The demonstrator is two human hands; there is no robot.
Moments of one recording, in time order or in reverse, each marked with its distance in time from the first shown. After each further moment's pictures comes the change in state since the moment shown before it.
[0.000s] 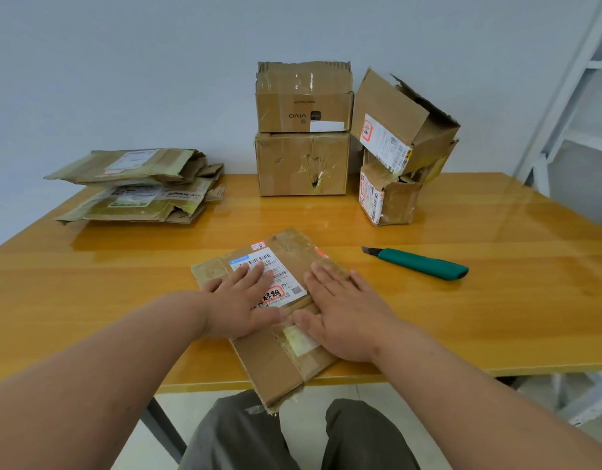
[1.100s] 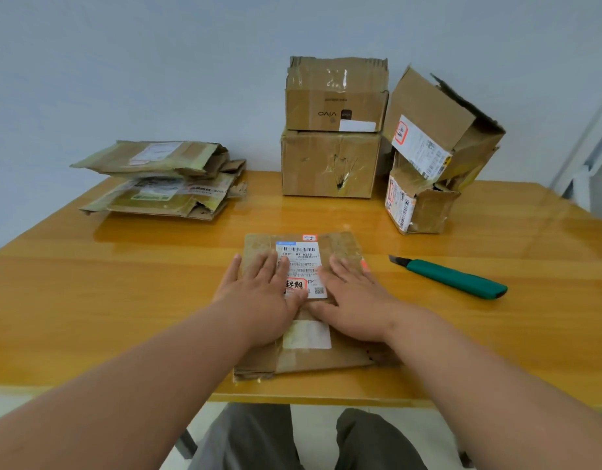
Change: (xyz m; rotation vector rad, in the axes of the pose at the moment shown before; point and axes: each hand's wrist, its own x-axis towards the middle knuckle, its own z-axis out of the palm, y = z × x) left_hand 0.037 -0.007 0.021 0.081 0.369 -0.161; right_hand 0.049 0.001 -0.013 0.073 -0.044 0.016
